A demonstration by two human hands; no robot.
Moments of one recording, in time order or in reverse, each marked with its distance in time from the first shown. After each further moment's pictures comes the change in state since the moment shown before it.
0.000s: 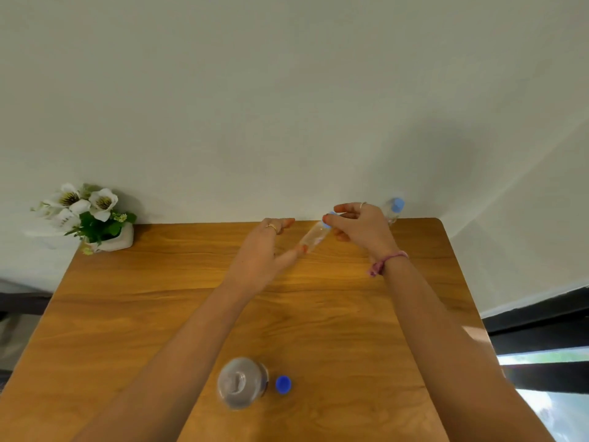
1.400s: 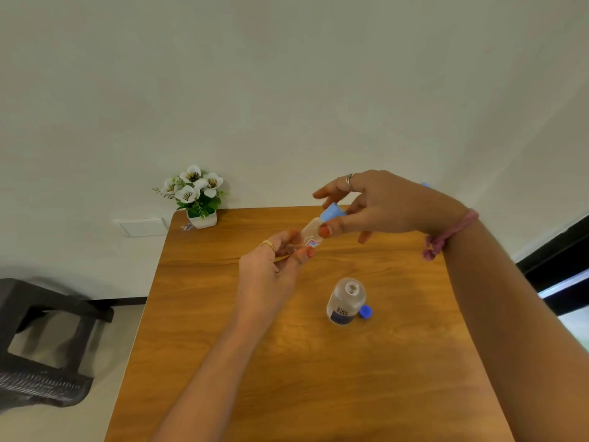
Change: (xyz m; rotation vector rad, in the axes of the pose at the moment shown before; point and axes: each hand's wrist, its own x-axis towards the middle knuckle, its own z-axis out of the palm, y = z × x) left_hand -0.227 -0.060 -0.151 -0.404 0.225 0.004; right_hand -0.247 -0.151 0.147 -0.640 -0.466 -0.395
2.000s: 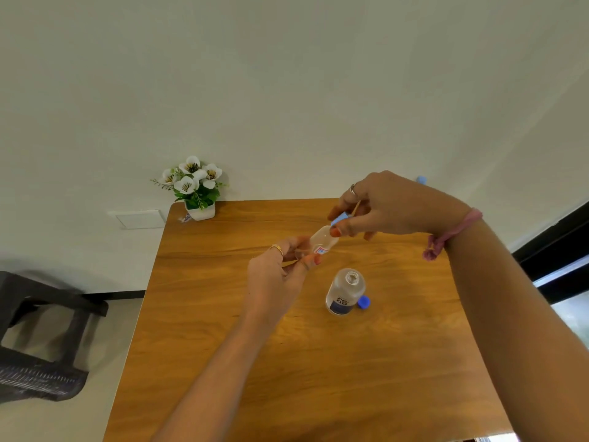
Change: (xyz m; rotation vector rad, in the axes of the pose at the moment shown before) left_hand -0.014 -0.016 0.002 -0.023 -0.073 0.074; right_hand -0.010 -0.006 0.009 -0.264 -0.012 0.063
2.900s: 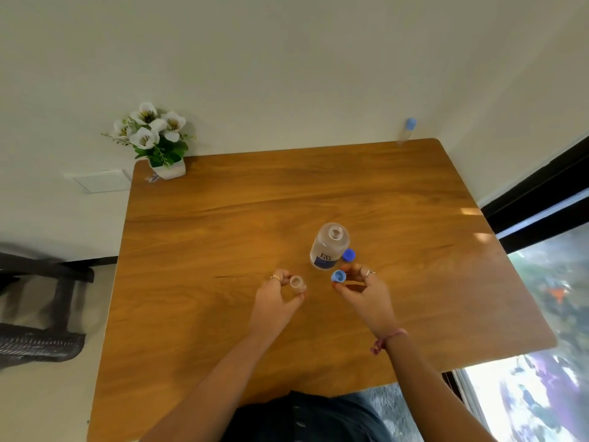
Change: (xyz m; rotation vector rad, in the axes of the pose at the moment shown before) left_hand -0.055 -0.141 0.084 0.224 -0.264 -0.394; right_hand -0.060 0.124 0.252 0.784 0.519 0.581
